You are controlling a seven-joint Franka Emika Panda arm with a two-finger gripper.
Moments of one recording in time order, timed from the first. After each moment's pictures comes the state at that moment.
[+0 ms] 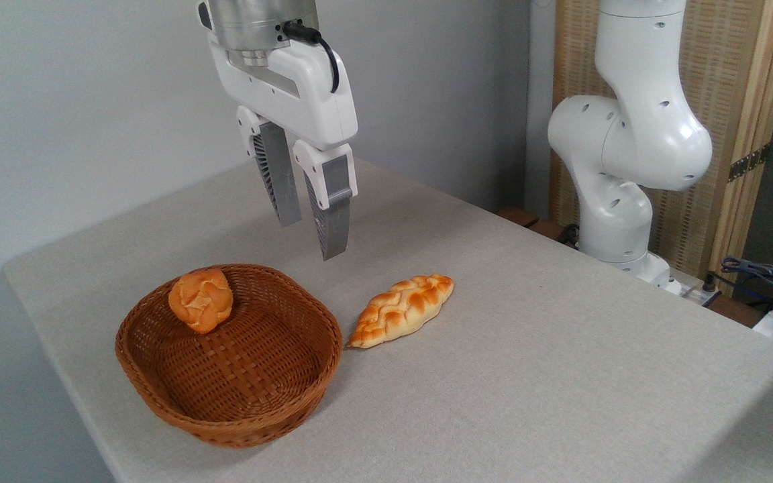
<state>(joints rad) -0.01 -0.03 -0.02 -1.62 -0.03 1.60 0.82</state>
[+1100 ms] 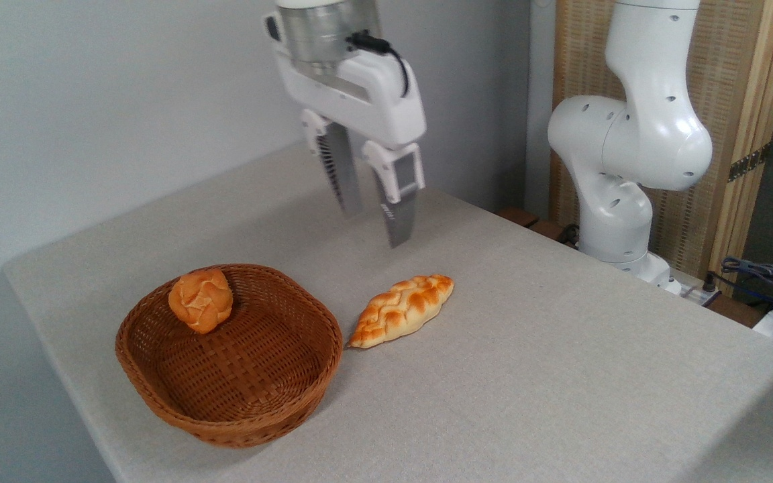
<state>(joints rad) -0.01 -0.25 -0.01 -1.91 -0.03 1.60 0.83</state>
